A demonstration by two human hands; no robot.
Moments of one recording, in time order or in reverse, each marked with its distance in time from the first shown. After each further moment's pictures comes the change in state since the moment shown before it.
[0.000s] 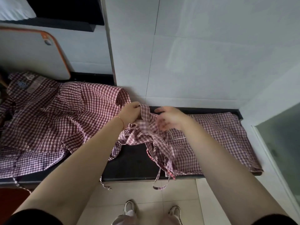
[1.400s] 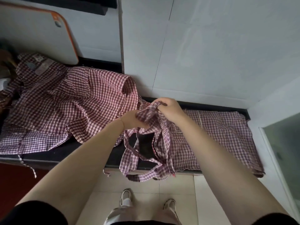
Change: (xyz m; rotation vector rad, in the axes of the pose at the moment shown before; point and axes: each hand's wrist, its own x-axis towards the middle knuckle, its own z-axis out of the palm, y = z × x) left_hand -0.024 -0.052 0.008 0.193 -0.212 -0.062; right_hand 0.009 0.008 0.029 -0.324 0.242 -0.387
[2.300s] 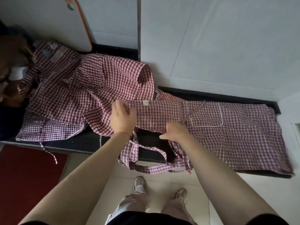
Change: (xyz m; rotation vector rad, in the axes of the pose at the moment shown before) left_hand -0.040 -0.053 0.012 0.024 0.988 -0.070; right_hand -0.010 0.075 0.093 -0.644 -0.405 0.242
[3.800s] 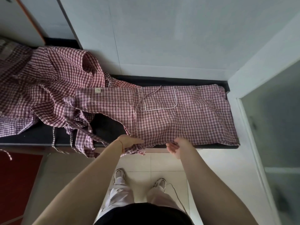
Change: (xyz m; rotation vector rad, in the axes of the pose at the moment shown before) left_hand -0.161 0.040 0.125 -0.076 -0.978 -0.699; right_hand -0.106 0.215 0.061 1.898 0.023 0.879
